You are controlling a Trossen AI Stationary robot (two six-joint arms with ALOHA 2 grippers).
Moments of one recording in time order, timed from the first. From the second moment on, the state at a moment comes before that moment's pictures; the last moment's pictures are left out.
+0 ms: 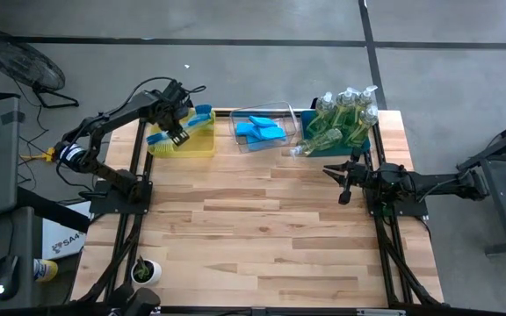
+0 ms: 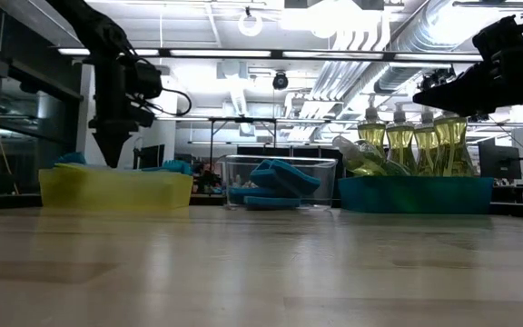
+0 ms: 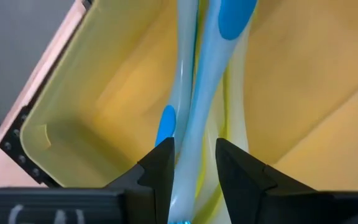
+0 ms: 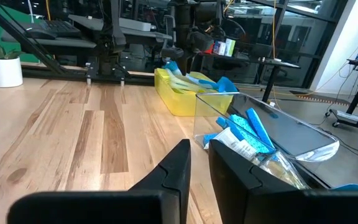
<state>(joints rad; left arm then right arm) 0.99 1.42 1.00 -0.89 -0.16 0.29 0.00 0.12 0.02 0.07 0.31 -0.13</state>
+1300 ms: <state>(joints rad) 0.32 1.29 0.87 -0.11 0.14 0.12 0.00 0.12 0.02 0.07 0.31 -0.13</state>
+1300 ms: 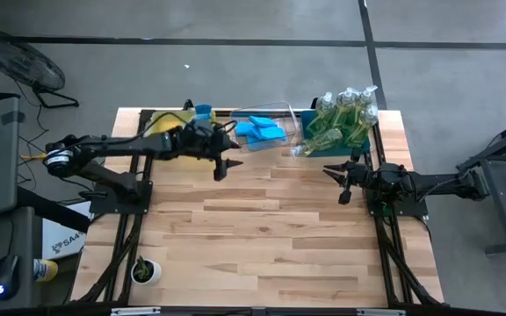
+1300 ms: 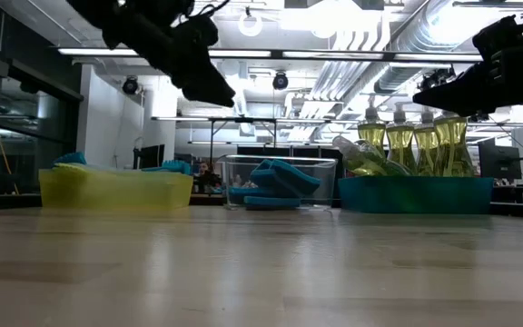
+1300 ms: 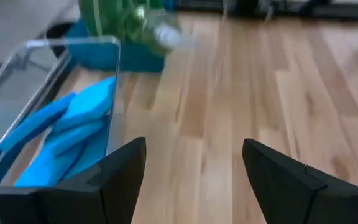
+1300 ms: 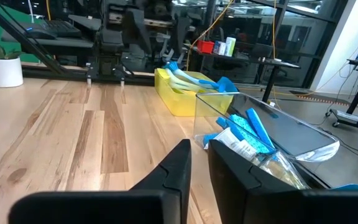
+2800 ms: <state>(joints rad) 0.01 0.04 0.01 0.06 -0.01 -0.08 0.00 0.12 0.02 0.07 0.31 -0.13</state>
